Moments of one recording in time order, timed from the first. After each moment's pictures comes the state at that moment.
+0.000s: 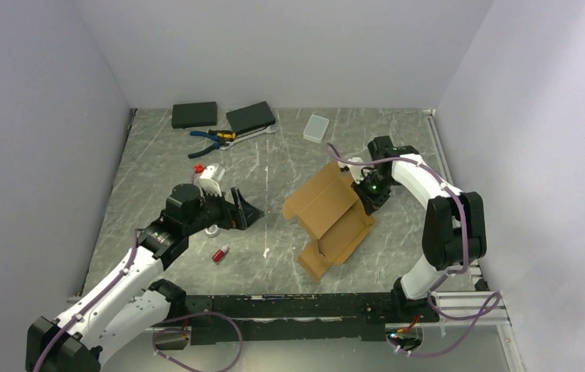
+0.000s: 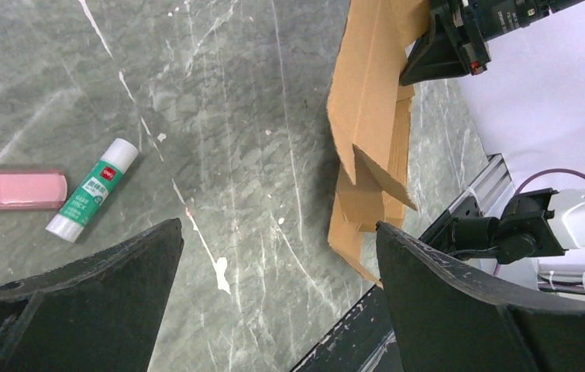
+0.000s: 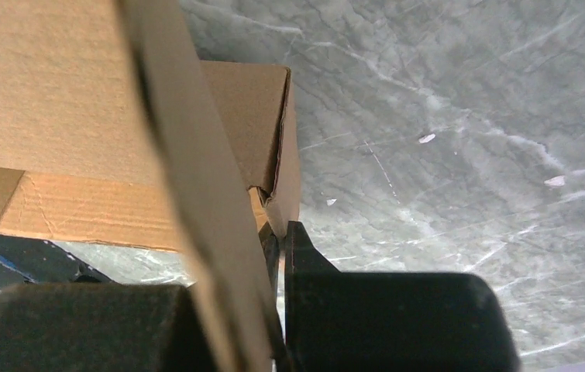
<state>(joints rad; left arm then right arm) -0.50 0.80 0.57 -0.14 0.32 -0.56 0.18 1.62 1.17 -0.97 -0.26 -0.61</state>
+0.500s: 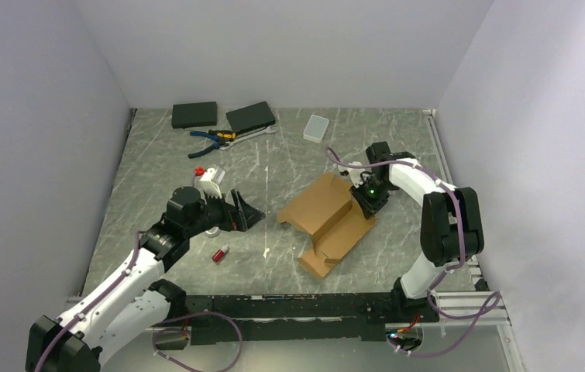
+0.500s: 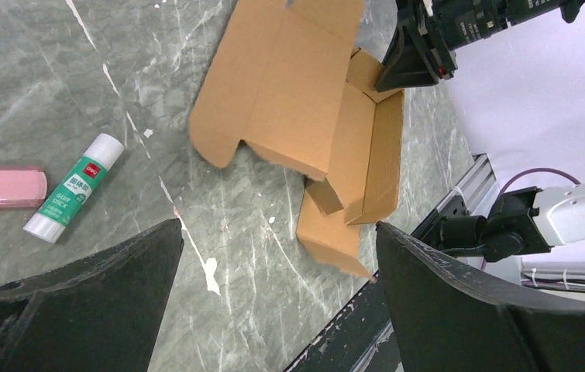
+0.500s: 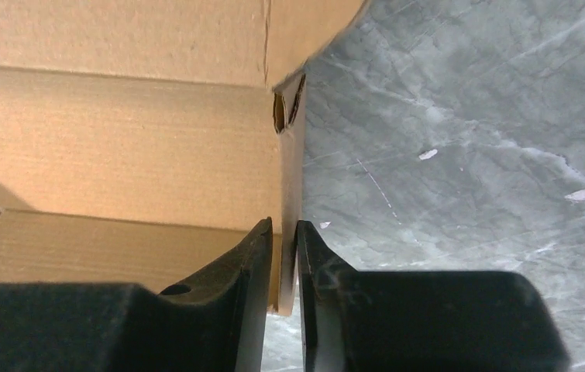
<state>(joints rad) -0.50 0.80 0.52 -0.08 0.34 -0.60 0.18 1.67 1.10 -0.88 -0.21 -0.57</state>
